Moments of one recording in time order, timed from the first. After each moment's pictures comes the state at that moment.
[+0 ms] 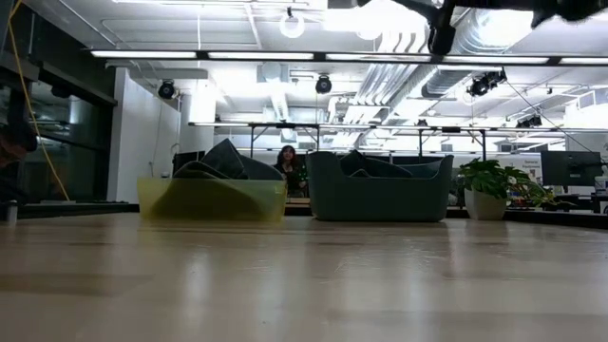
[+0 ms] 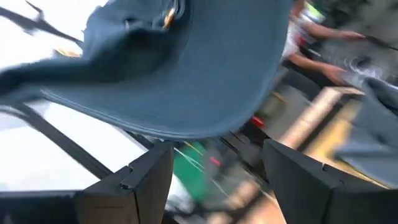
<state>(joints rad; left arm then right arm) 0.37 1.61 1.53 0.69 0.65 -0.94 -0.26 0.85 0.62 0.45 -0.12 0.94</state>
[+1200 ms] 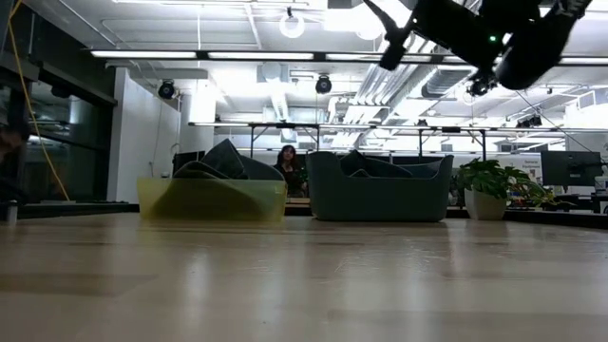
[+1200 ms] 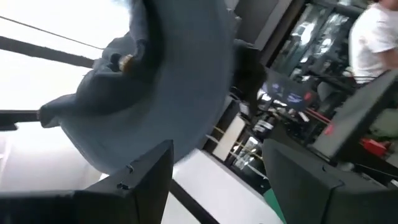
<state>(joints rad) 0.37 1.61 1.68 0.52 0.72 -0.82 -0.28 1.40 0.48 1.57 -0.21 1.23</state>
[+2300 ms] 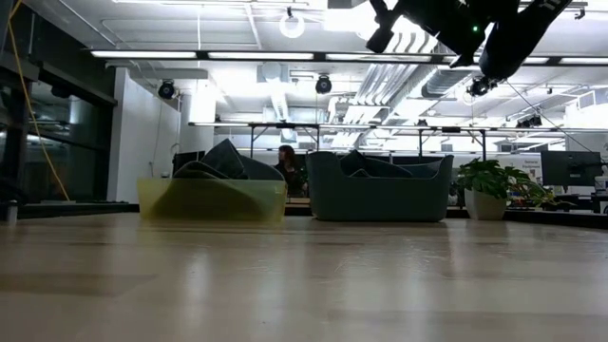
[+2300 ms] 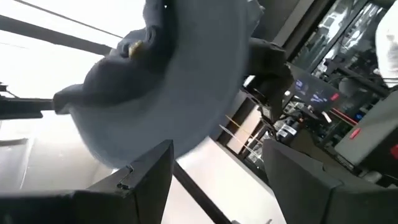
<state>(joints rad) 0.37 1.61 1.73 0.53 0.68 -0.79 -0.34 1.42 0.62 1.53 -0.33 1.26</state>
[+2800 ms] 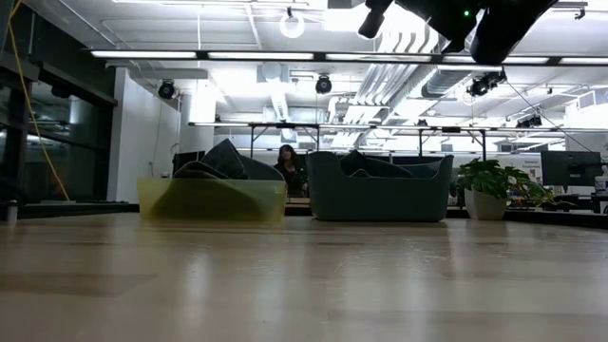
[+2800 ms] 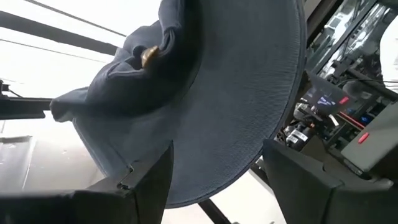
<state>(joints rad) 0.37 1.61 1.73 0.49 0.64 -0.76 -0.31 1.42 0.71 1.45 -0.32 1.23</state>
